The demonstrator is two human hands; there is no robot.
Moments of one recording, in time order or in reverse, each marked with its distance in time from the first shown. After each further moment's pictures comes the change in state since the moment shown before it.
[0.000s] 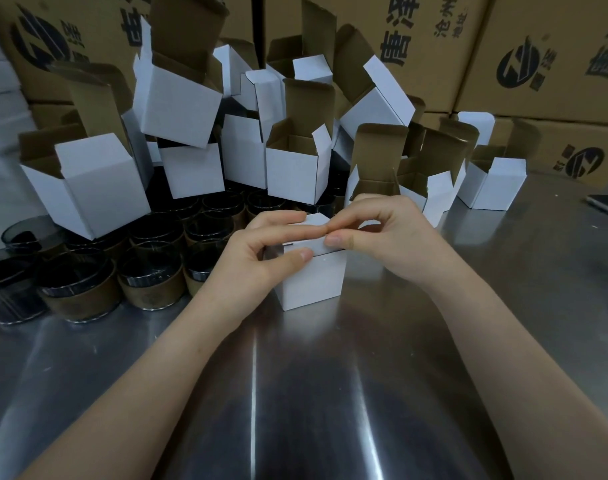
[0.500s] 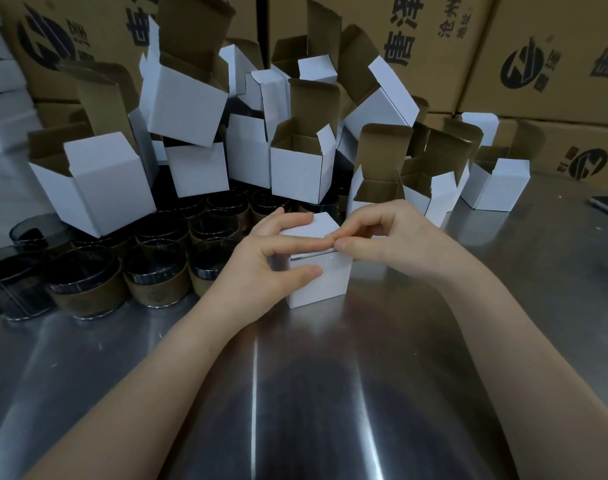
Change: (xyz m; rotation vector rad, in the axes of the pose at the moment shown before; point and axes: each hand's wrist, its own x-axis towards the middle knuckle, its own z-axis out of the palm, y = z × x) left_hand 0.001 -0.008 -0.001 0.224 -0.035 0.010; right_hand -0.002 -0.004 -0.005 0.000 -0.118 0.128
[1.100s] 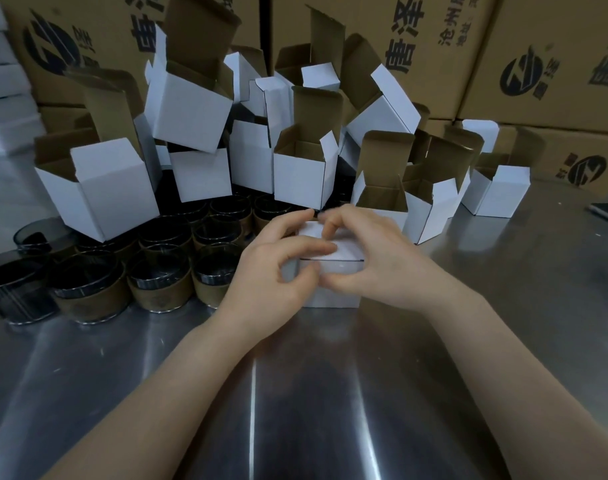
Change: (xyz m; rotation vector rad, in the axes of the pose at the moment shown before) left_hand -0.005 0.006 0.010 0.133 0.136 0.147; right_hand -0.007 -0.008 0.019 -0.338 0.000 -0.079
